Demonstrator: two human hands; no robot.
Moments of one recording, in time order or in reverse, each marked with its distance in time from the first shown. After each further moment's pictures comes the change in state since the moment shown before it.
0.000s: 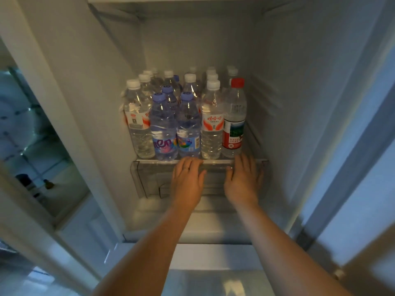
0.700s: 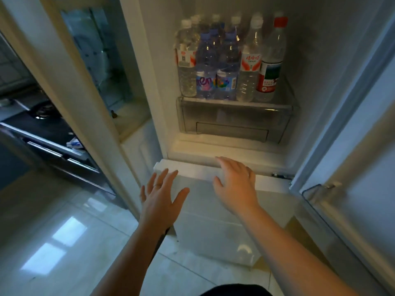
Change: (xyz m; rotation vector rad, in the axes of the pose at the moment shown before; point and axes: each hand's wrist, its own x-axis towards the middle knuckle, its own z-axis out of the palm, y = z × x) left_hand -0.266 0.006 -0.157 0.196 -0.336 -0.563; right_hand -0.216 -0.026 -0.072 0.158 -0.475 -0.355
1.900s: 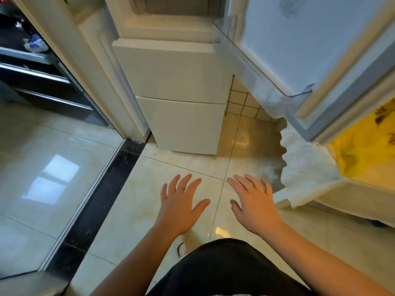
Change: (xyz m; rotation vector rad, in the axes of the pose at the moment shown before) left_hand -0.489 0.078 0.101 0.171 -0.552 0.158; right_hand -0.539 0.123 -0.049 -0.381 -0.366 0.101
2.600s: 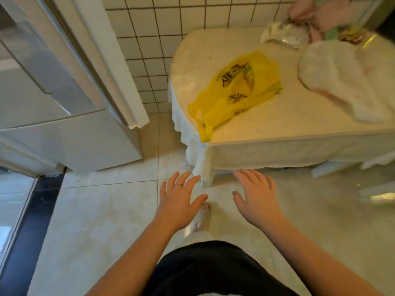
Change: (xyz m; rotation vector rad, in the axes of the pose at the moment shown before) left_hand -0.009 0.351 0.118 0.015 -0.090 0.387; right_hand -0.221 0.313 -0.029 0.180 0.109 0.502
